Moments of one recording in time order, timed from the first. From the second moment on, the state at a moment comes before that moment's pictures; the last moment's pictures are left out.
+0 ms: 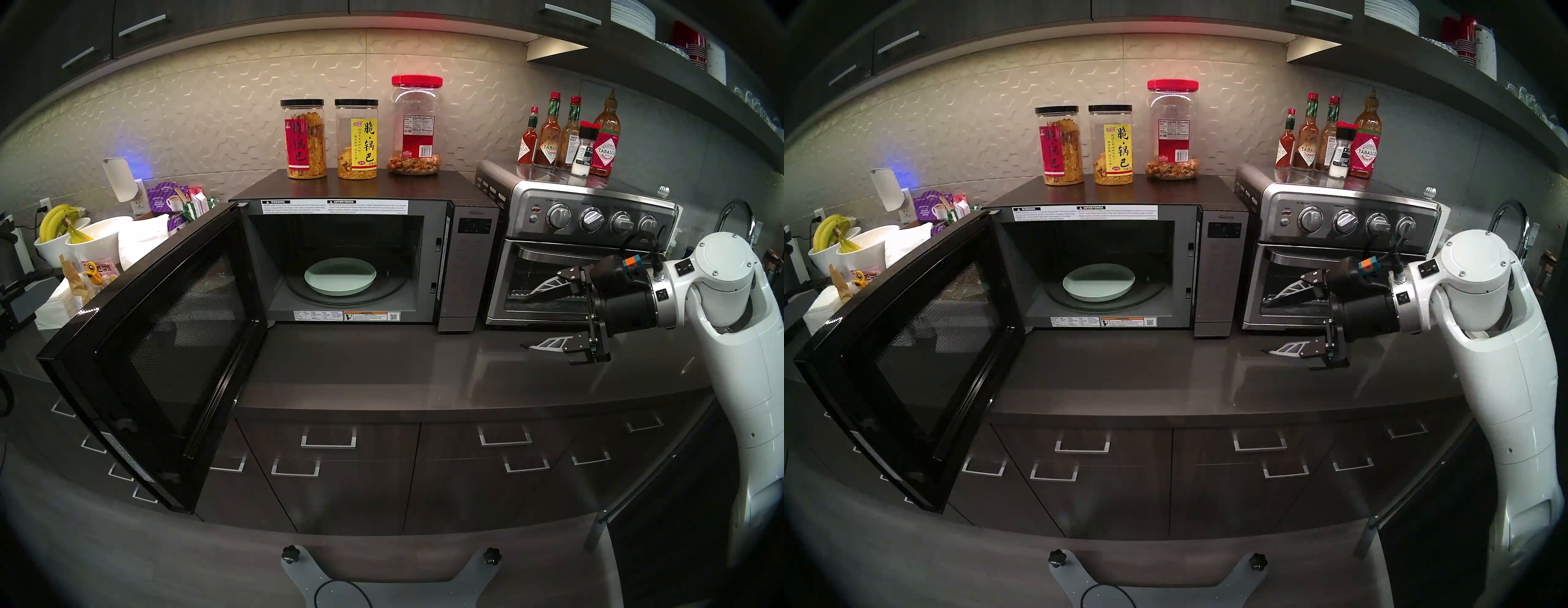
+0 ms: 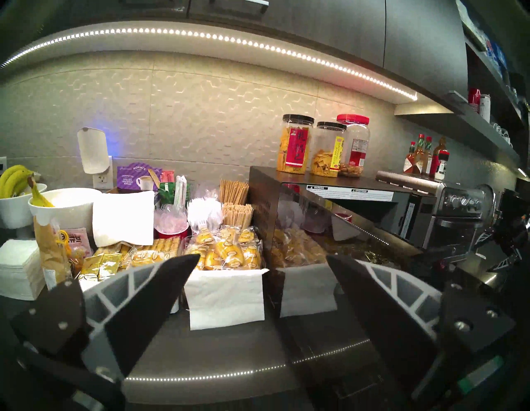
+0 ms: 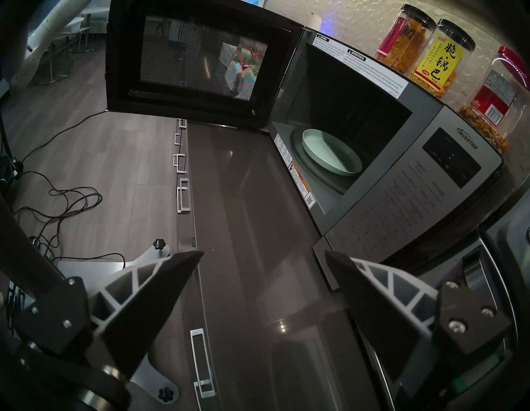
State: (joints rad) left arm 2.00 -1.05 -2.87 -2.11 -0.79 0.88 -0.94; right arm -1.30 -0.68 1.69 -1.95 0.21 0.47 1.36
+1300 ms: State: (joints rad) left arm 2.22 -1.06 -2.87 -2.03 -0.70 0.37 -1.46; right arm -1.29 -0.68 1.69 -1.95 0.22 0.48 1.36
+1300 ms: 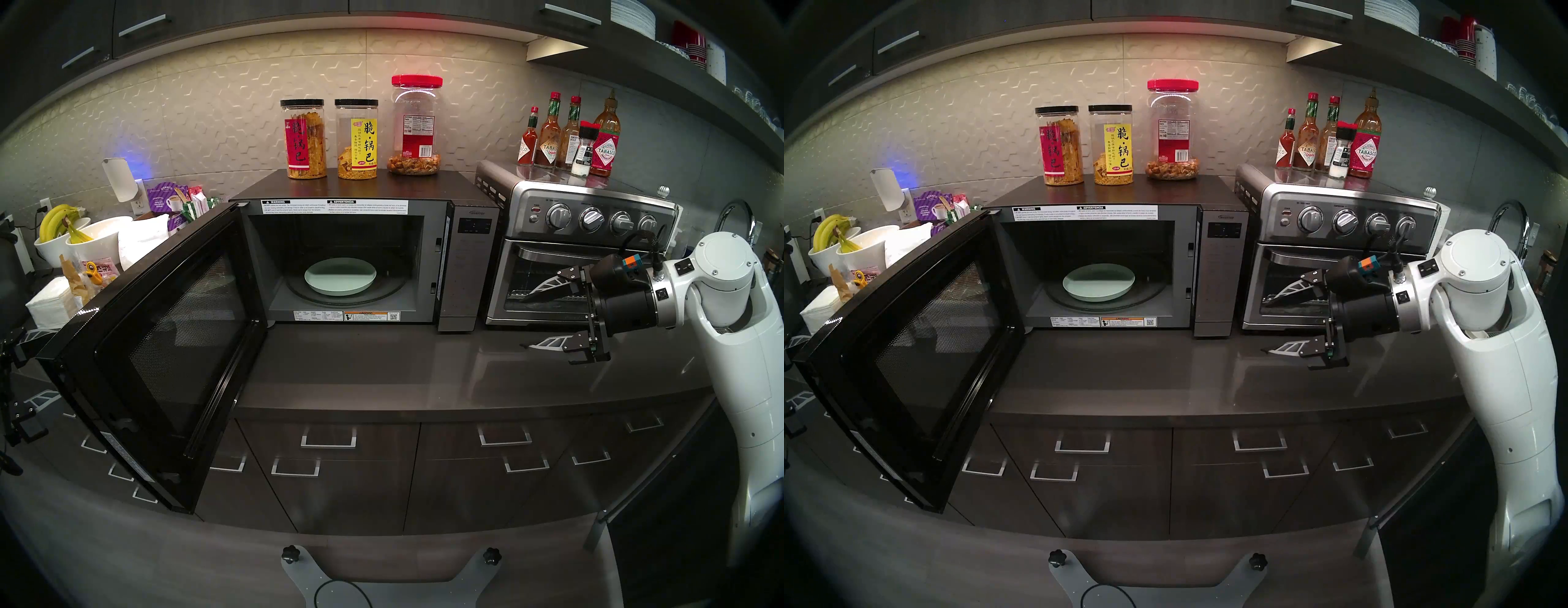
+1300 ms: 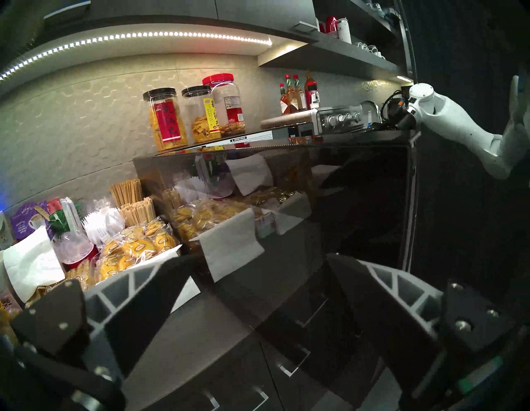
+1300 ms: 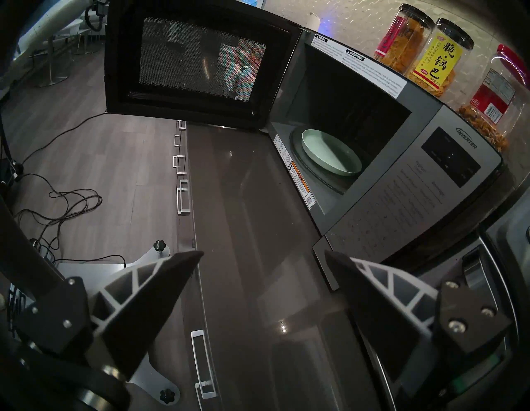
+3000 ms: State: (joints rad) left arm 2.09 -1.03 -2.61 -2.20 -0.73 0.48 -1.28; right arm -1.29 -0.67 1.69 -1.95 0.23 0.48 1.36
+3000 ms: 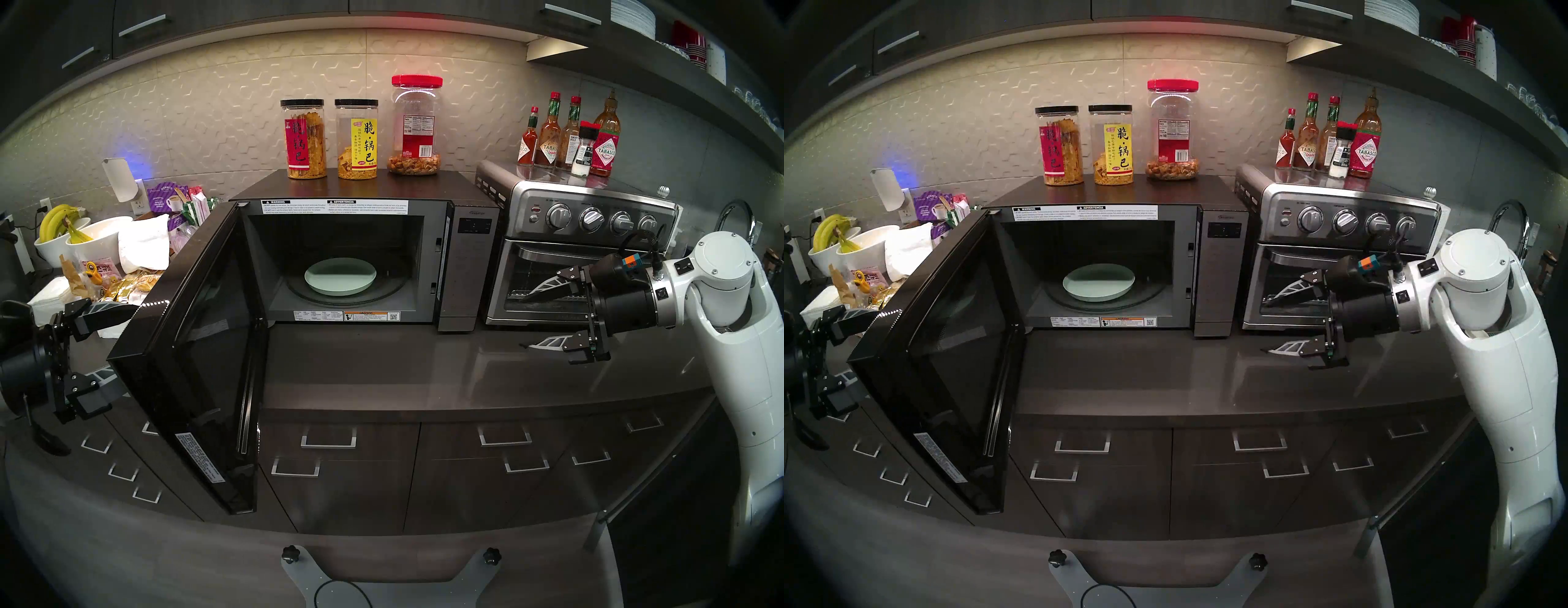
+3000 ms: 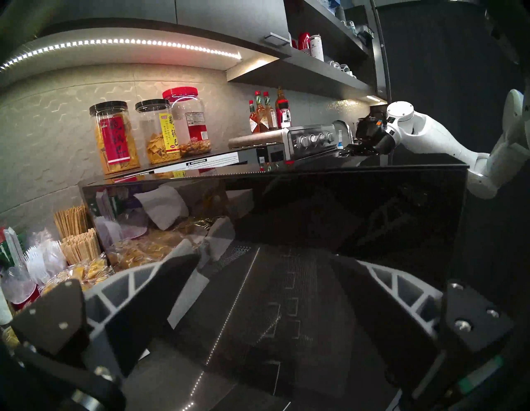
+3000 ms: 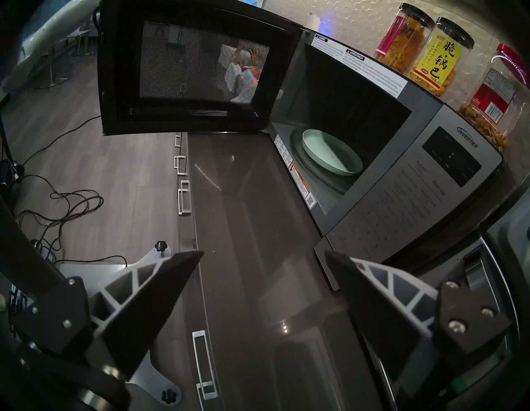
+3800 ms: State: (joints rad) left arm 1.96 -1.00 -2.36 -2.19 -0.73 0.48 -1.13; right arm -1.29 -0.67 1.68 -1.94 0.23 0.48 1.36
